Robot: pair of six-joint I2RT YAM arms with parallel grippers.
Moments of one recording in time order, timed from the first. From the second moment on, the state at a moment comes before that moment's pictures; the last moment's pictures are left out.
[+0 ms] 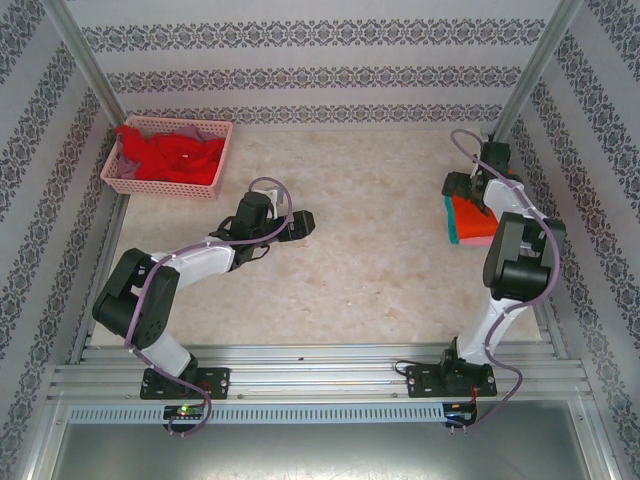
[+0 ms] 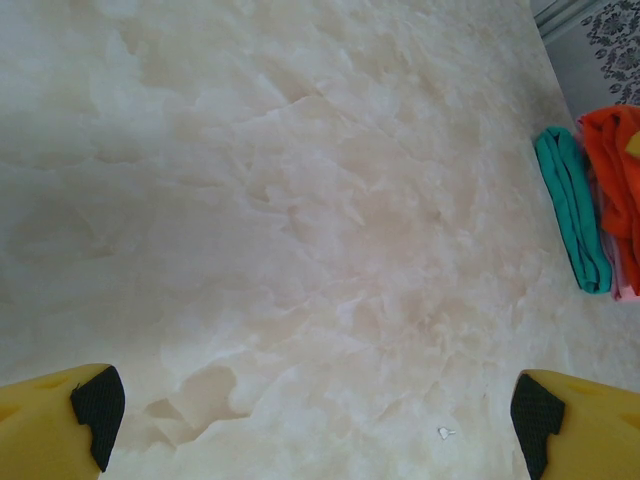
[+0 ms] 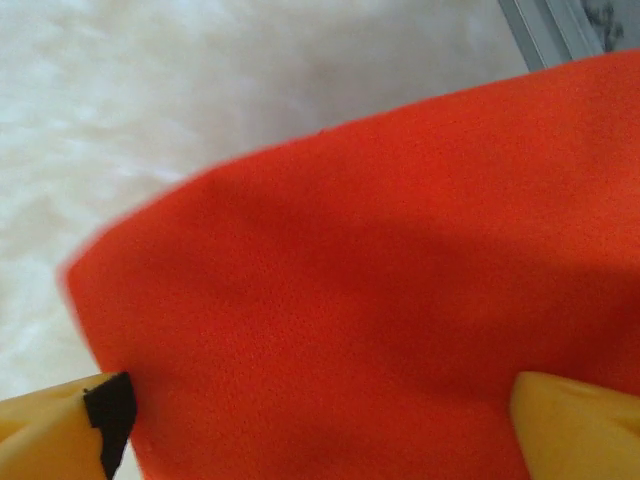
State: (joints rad) left arm -0.45 1.62 0.85 0.18 0.21 -0.61; right arm -0.26 1.90 1.37 -0.43 -0.01 0.12
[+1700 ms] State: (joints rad) left arm -0.45 1.61 0.80 0.26 0.20 -0.64; right arm -0.32 1.85 1.28 -0.47 -0.02 0.15
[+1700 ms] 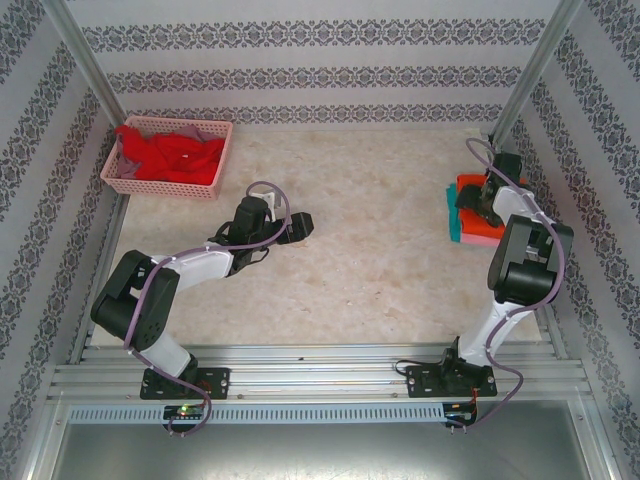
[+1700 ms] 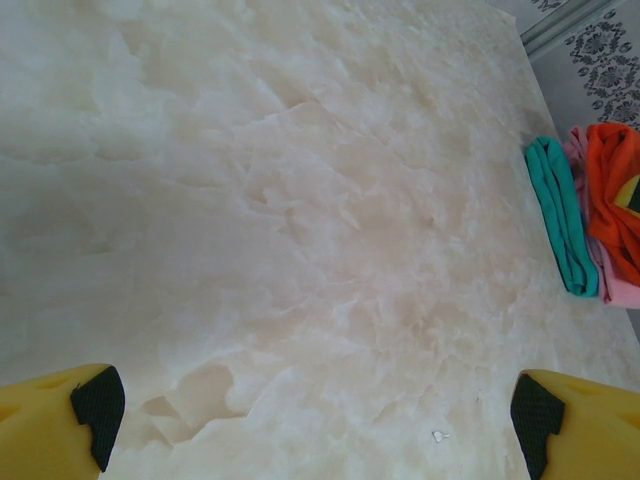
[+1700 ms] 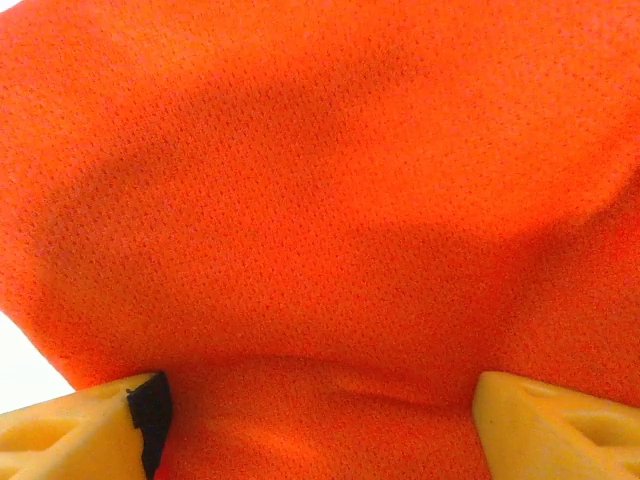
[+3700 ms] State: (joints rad) left arm 0.05 1.58 0.36 0.83 0.04 -0.03; right arm -0.01 1.51 0.38 0.77 -0.07 0.04
